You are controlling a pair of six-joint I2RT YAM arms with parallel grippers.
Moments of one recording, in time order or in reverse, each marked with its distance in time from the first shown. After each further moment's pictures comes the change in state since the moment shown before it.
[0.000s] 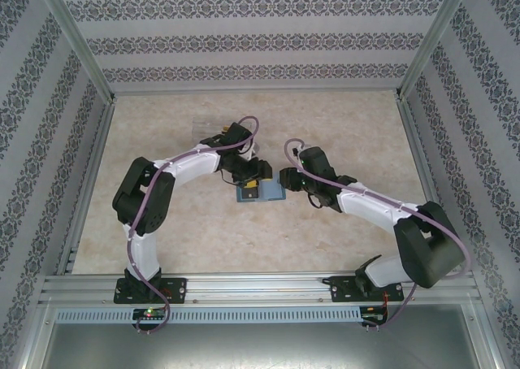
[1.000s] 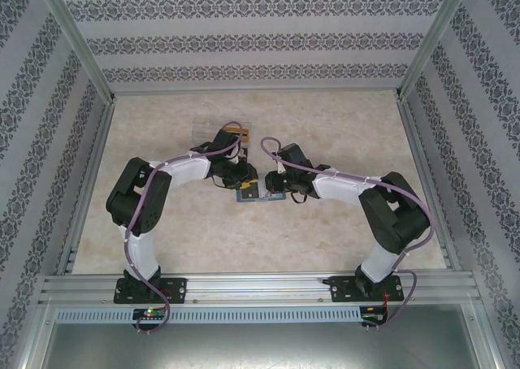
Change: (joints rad) left arm 0.074 -0.031 -0.178 0.178 -0.040 -0.160; right arm 0.052 0.304 0.191 -0.073 -0.137 0.021
